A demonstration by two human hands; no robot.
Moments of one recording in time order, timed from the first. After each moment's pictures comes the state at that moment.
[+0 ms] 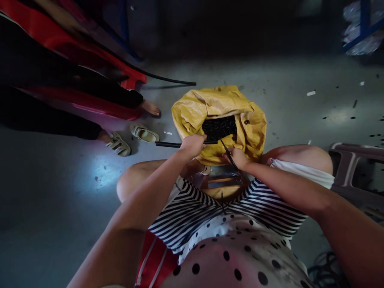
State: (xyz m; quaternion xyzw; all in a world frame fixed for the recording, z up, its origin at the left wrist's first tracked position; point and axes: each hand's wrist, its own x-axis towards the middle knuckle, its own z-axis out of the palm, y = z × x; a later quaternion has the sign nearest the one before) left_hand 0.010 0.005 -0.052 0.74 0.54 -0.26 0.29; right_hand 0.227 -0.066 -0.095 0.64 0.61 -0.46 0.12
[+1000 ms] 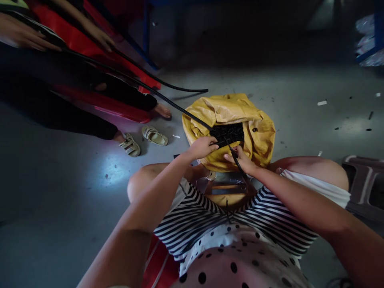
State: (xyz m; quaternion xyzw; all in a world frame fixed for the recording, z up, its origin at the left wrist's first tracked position) left_hand 0.001 0.016 -0.062 0.70 0.56 -0.07 0.44; right_hand 0.227 -0.058 -0.101 0.62 0.48 -0.61 -0.12
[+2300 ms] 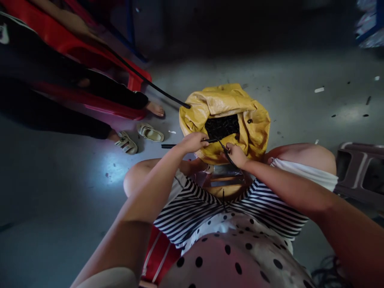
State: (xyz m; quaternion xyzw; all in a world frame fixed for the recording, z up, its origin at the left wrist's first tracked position) left_hand -0.012 0.018 -0.070 0.73 0.52 -0.19 0.40; right_hand 0.217 -0.065 -0.100 0.62 0.58 -0.53 -0.05
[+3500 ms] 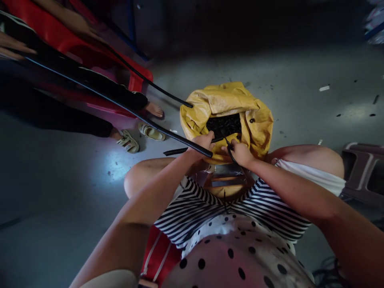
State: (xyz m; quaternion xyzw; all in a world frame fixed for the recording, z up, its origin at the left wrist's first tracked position) left_hand 0.026 -0.005 -0.054 0.72 0.57 -0.18 0.35; right_hand 0.222 -0.050 -0.085 0.64 0.62 -0.45 0.05
